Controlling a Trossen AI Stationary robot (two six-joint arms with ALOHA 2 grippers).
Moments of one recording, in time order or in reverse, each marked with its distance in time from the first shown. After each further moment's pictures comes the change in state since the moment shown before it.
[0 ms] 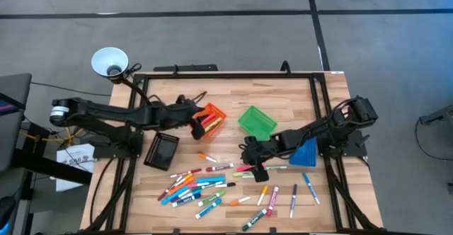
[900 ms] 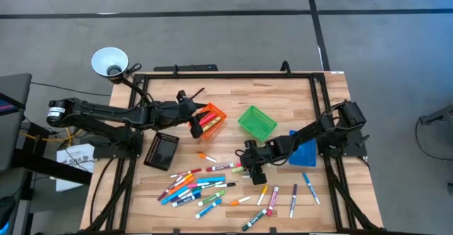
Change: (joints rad) left arm -0.005 -0.039 0.000 0.121 0.000 0.183; right arm 0.006 0.131 -0.002 0.041 0.050 0.041
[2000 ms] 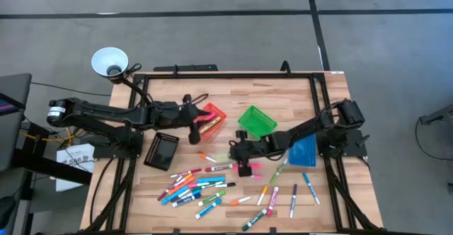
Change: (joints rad) left arm -0.017 0.008 0.000 0.023 0.203 0.075; right arm -0.047 -0.001 0.124 0.064 0.198 -0.065
